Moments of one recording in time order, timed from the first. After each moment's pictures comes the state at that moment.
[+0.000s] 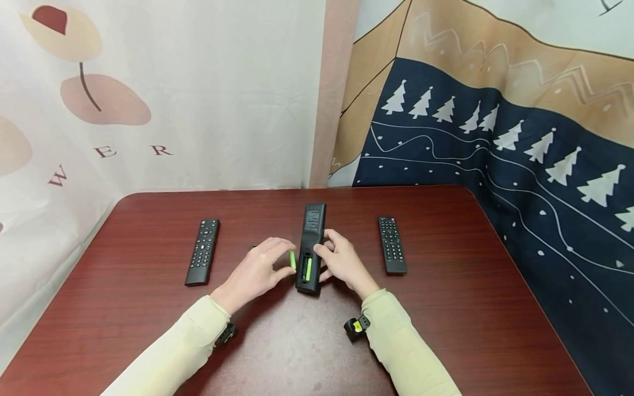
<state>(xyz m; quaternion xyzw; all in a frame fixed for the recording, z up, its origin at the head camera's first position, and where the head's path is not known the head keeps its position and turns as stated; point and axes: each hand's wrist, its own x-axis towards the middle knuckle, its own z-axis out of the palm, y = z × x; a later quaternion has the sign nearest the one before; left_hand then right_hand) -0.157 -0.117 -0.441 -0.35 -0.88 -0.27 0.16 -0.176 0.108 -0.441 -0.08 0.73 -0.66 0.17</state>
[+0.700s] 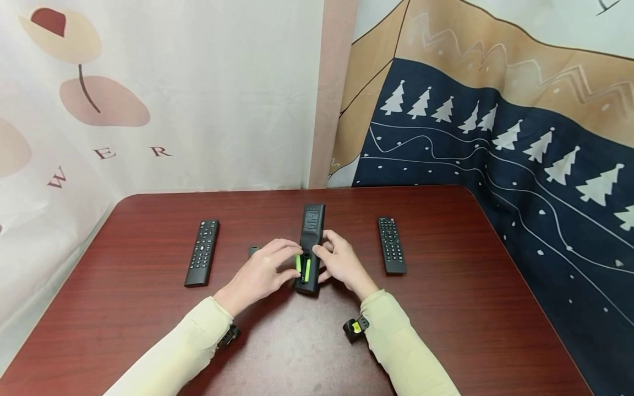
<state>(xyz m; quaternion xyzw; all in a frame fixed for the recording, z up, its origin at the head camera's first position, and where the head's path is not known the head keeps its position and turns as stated) -0.155 -0.109 -0.437 -0.38 -0.87 -0.27 0.16 -0.174 0.107 -0.440 -0.08 0.72 -0.67 0.18</state>
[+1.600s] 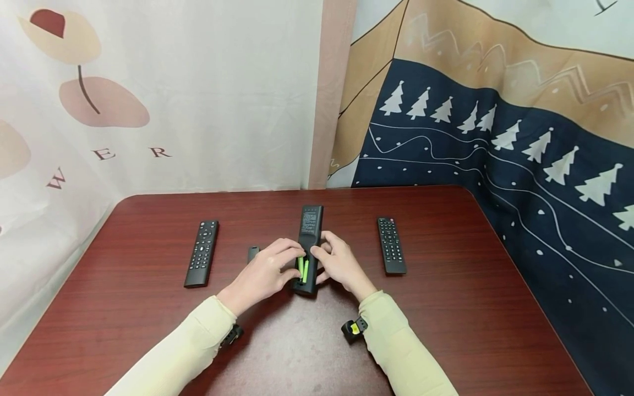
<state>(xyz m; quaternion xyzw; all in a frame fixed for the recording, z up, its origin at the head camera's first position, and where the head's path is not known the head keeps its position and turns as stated) -0.157 -0.103 -0.438 -0.40 -0.85 -0.28 0.18 -0.174 0.104 -0.441 -0.08 0.72 -0.67 0.17</state>
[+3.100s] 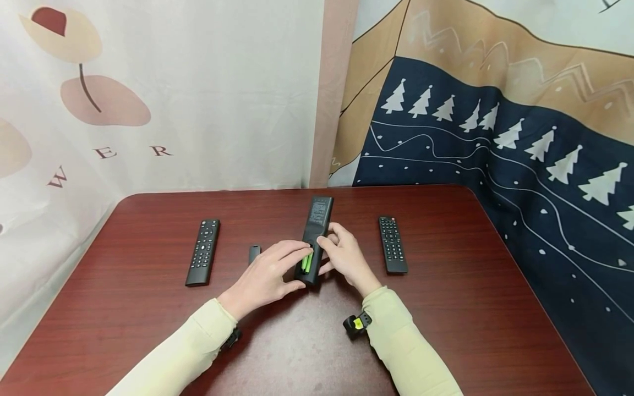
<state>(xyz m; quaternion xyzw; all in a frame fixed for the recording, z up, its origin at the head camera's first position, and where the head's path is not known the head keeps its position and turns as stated) -0.149 -0.105 -0.441 -0.42 -0.86 -0.22 0.18 -0.177 0.110 -0.430 -0.06 0.70 -0.69 0.14</state>
